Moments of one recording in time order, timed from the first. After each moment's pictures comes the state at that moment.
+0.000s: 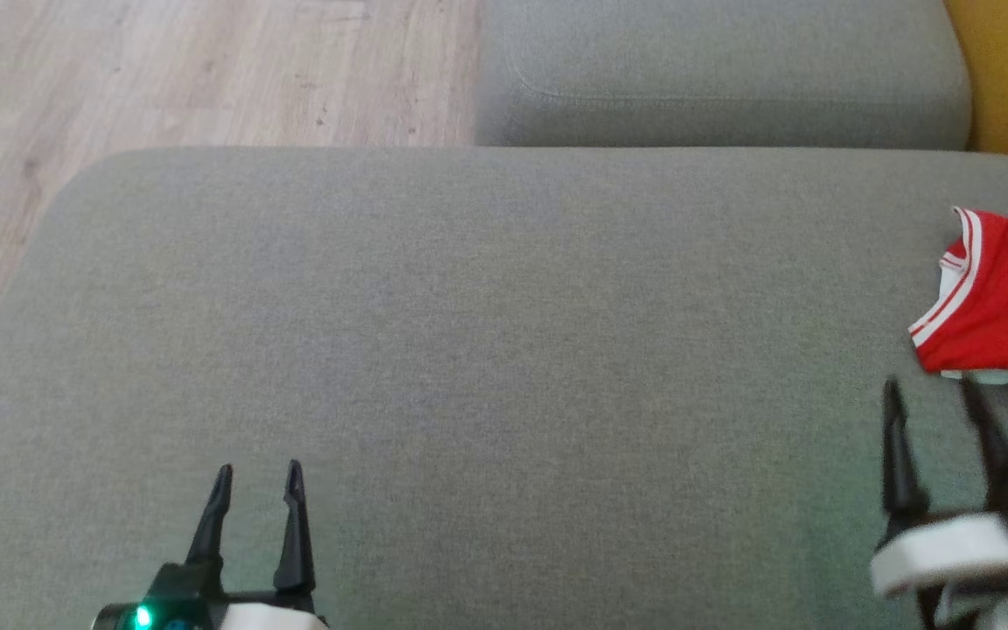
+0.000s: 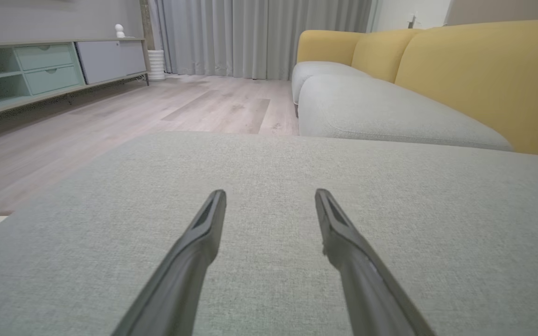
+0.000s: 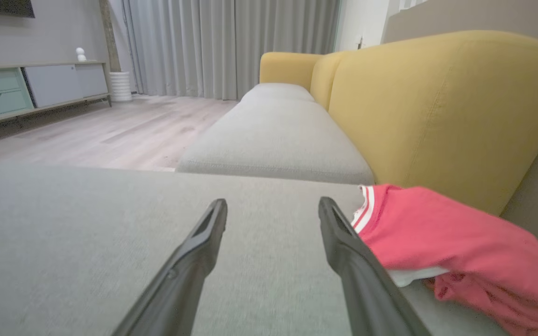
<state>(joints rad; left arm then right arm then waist) 0.07 0.05 -0.12 0.29 -0.15 0.01 -0.25 0.05 -0.06 -0.15 0.11 -0.01 0.13 -0.14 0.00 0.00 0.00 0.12</state>
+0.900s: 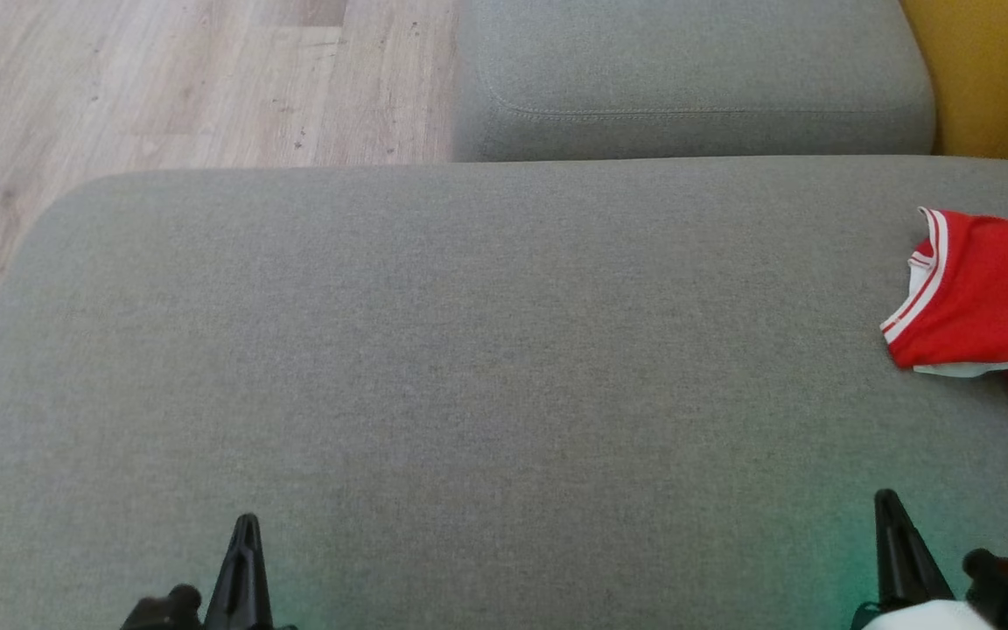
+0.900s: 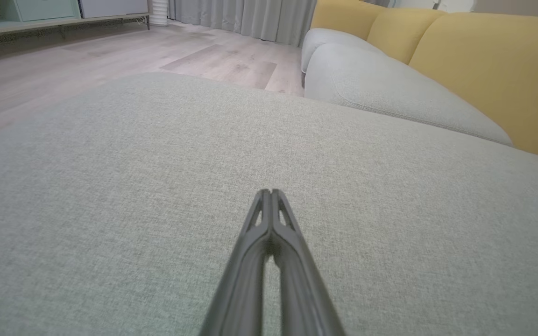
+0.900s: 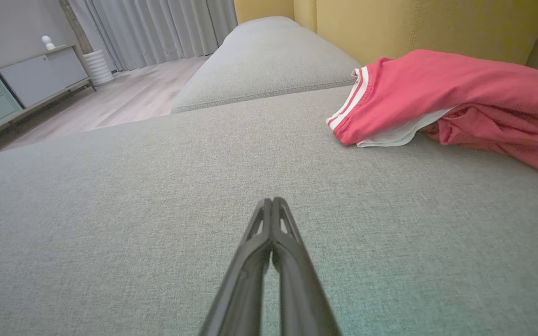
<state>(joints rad) 0.11 0.05 -0.10 0.36 -0.29 0.00 -0.21 0.17 -0.04 -0.09 0.30 0.16 0.13 -0.20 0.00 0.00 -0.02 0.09</state>
